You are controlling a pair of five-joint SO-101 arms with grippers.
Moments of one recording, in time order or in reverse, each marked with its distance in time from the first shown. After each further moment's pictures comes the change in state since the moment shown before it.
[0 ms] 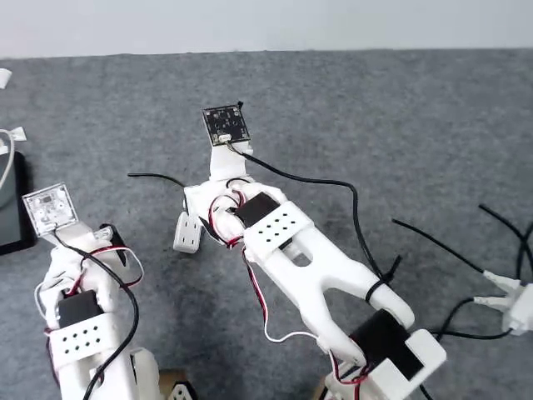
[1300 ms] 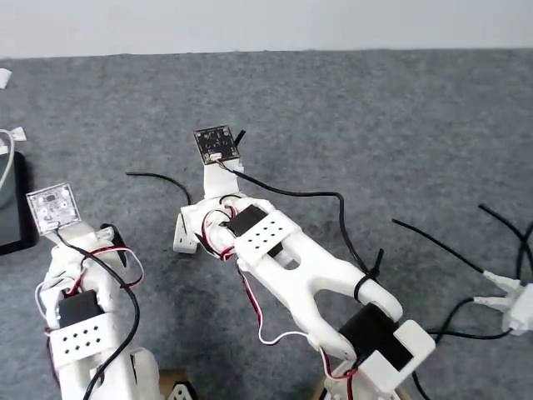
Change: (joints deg) left arm 0.2 0.0 0.0 0.0 -1.8; right arm -2.2 4.7 3.7 -2.3 -0.3
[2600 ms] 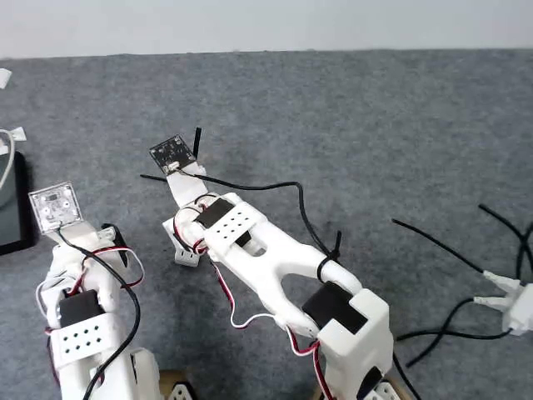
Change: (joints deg) left arm 0.4 0.0 0.0 0.0 -0.5; right arm -3.6 15.6 -15.8 7.2 13.1
